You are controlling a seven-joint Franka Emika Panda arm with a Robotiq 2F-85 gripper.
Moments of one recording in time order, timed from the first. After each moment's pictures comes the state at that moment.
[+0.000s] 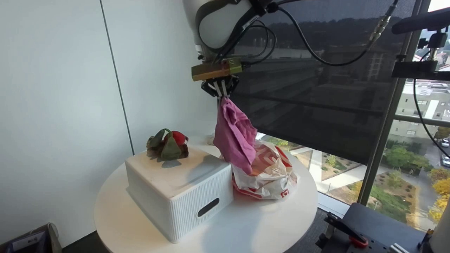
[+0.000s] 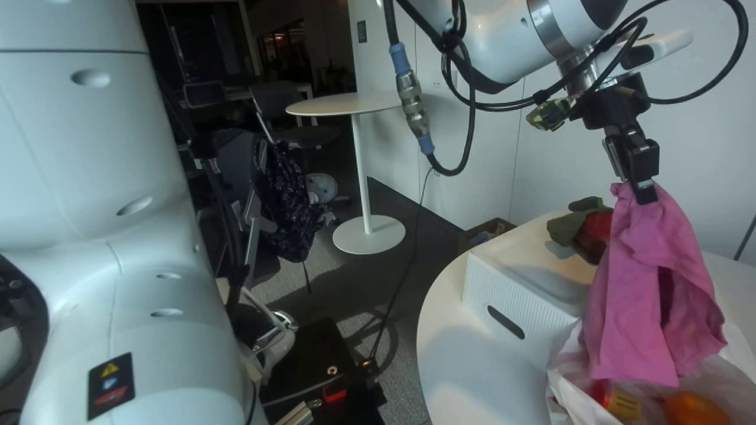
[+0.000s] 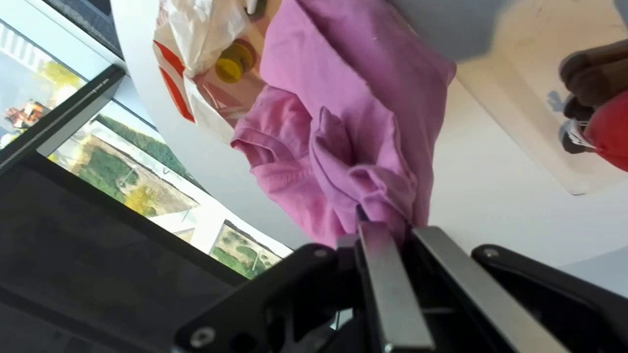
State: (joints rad) arm 0.18 0.05 -0.05 -1.99 -0.56 2.16 1.13
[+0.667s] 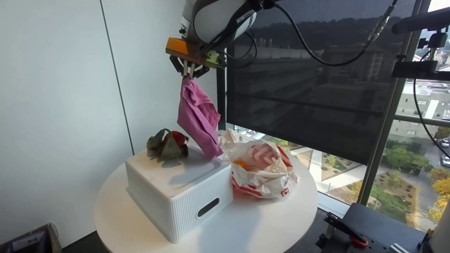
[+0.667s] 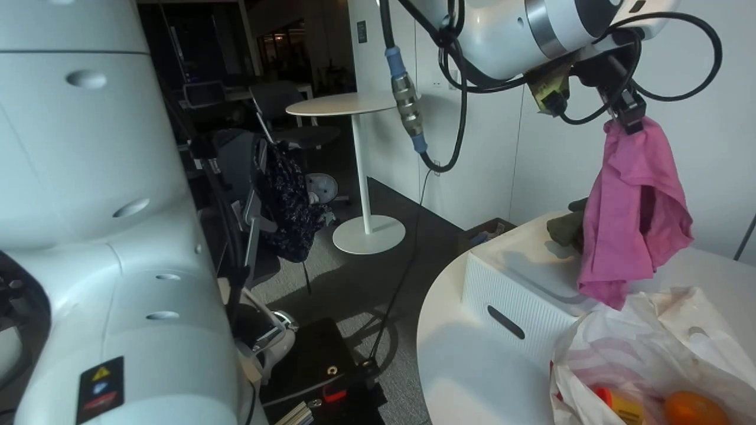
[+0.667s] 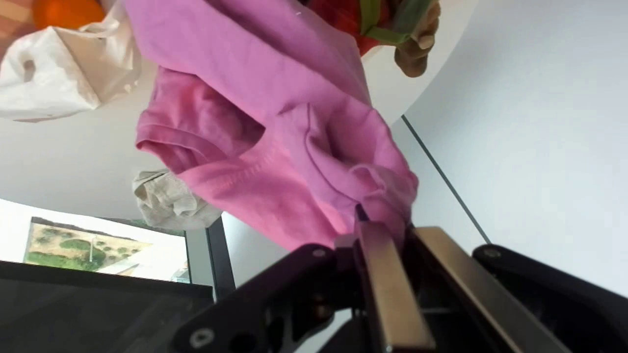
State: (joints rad) arm 0.14 0.05 0.00 -1.99 -0.46 2.68 1.16
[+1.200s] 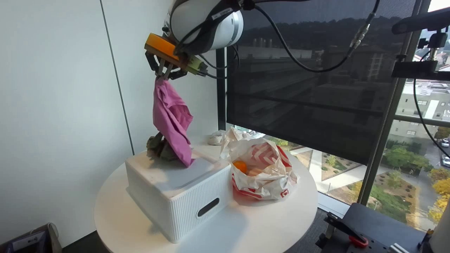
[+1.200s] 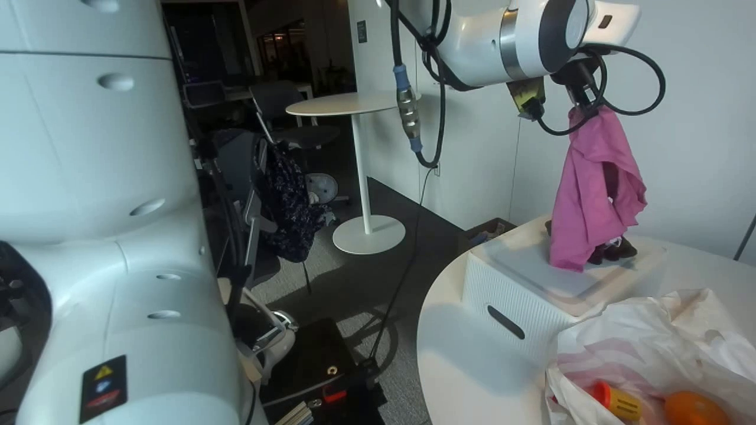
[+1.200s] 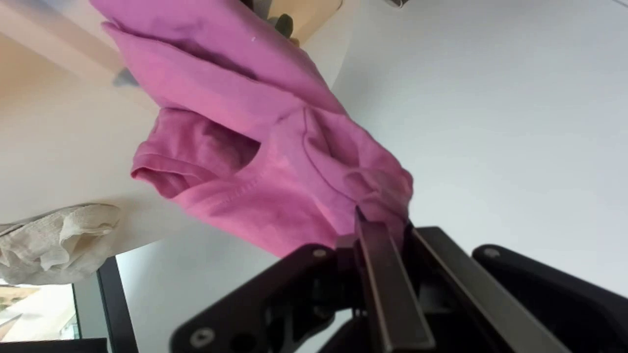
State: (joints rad) arm 0.15 0.11 0.07 -1.99 -0.21 2.89 0.97
